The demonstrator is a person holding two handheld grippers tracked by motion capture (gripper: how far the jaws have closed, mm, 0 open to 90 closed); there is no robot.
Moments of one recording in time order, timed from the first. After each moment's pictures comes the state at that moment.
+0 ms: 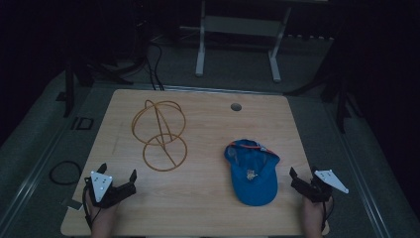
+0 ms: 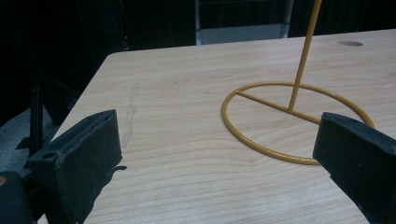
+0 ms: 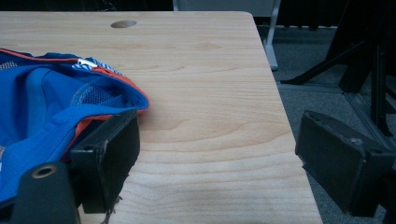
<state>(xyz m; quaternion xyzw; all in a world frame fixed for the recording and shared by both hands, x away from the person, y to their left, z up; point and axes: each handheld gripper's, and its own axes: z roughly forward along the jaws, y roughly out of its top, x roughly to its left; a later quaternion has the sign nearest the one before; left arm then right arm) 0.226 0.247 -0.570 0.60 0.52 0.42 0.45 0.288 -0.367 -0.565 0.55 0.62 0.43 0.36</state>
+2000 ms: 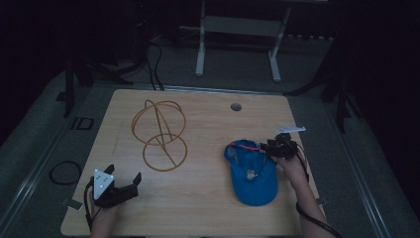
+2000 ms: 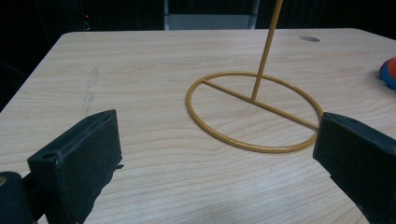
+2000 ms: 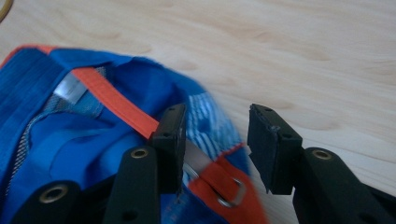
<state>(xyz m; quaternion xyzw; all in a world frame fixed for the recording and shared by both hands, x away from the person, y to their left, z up) 0.228 0.246 -0.569 0.62 0.51 0.35 0.48 0.421 -0.287 -0.527 0.45 0.80 0.36 0.16</state>
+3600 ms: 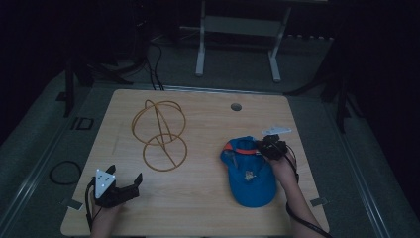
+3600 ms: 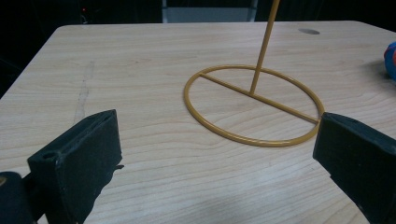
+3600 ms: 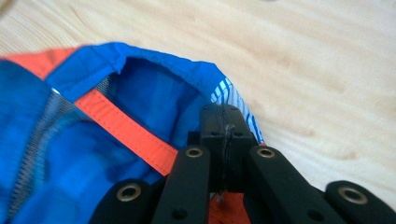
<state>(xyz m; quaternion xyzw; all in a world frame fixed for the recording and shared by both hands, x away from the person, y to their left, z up) 0.229 0.244 -0.569 0.63 0.51 0.34 0.47 0.409 -0.251 -0.517 0.42 0.82 0.34 0.22</state>
